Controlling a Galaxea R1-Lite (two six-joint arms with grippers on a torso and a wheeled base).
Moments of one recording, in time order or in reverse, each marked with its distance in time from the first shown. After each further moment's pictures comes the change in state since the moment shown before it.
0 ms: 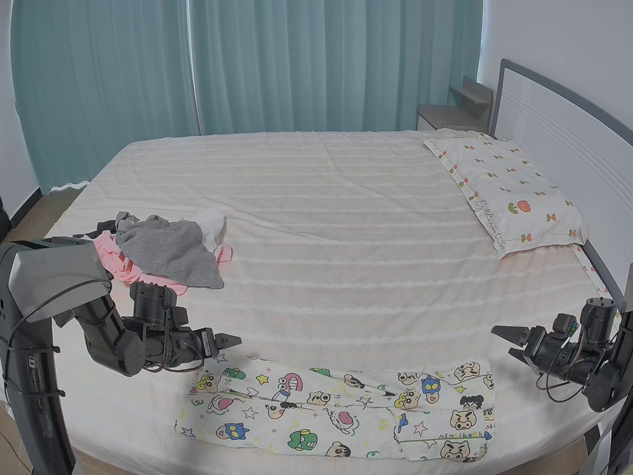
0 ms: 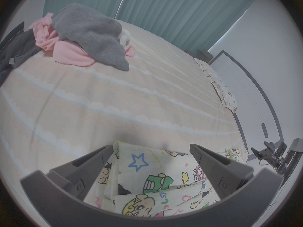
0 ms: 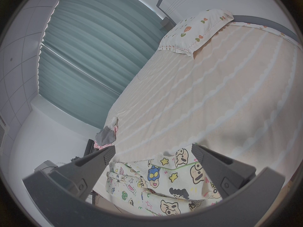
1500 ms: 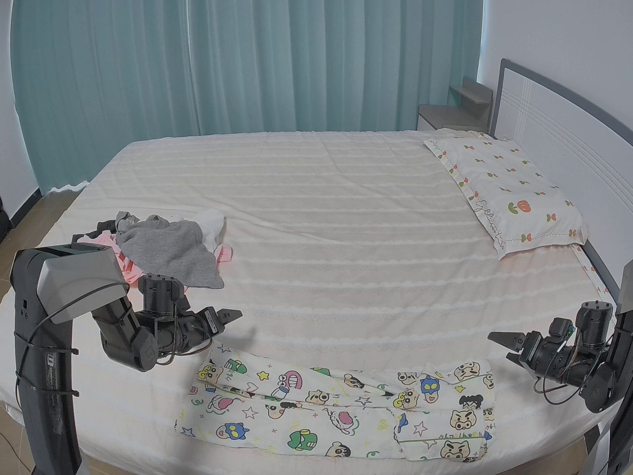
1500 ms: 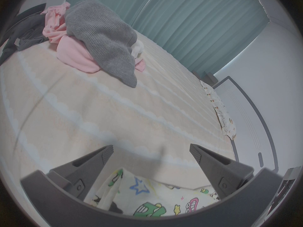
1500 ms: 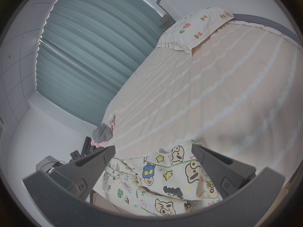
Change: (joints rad) left arm 0.016 0.103 -0.103 -0.147 0.046 -0.220; right arm 0.008 0.038 0.000 -0.002 -0.009 -0.029
